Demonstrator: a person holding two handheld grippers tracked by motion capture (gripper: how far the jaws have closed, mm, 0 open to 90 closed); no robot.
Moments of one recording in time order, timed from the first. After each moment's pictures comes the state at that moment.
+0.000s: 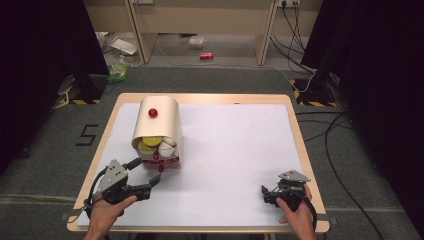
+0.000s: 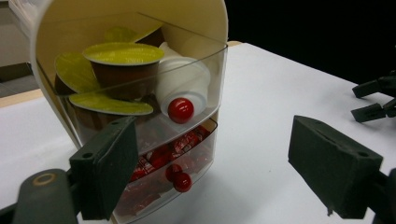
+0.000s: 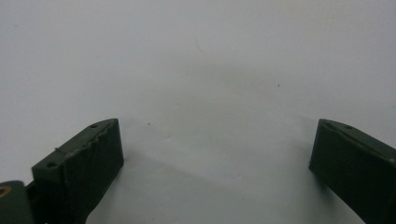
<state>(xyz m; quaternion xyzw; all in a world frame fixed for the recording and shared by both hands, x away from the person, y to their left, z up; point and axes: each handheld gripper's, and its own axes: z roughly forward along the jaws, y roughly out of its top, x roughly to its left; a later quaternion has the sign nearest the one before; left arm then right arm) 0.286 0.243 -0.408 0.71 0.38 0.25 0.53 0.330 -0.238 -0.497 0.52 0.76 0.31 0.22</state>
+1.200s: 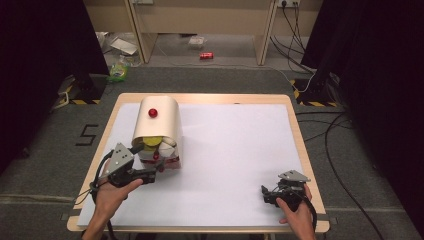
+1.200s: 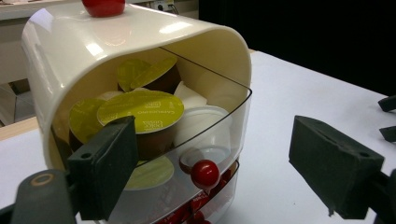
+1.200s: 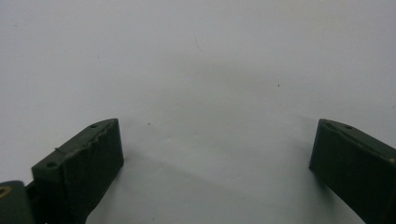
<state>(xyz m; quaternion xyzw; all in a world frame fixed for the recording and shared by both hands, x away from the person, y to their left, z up) 0.319 0.232 -0.387 0.72 0.37 0.28 0.52 0.330 -0.237 -0.497 0.52 0.76 0.31 0.22</state>
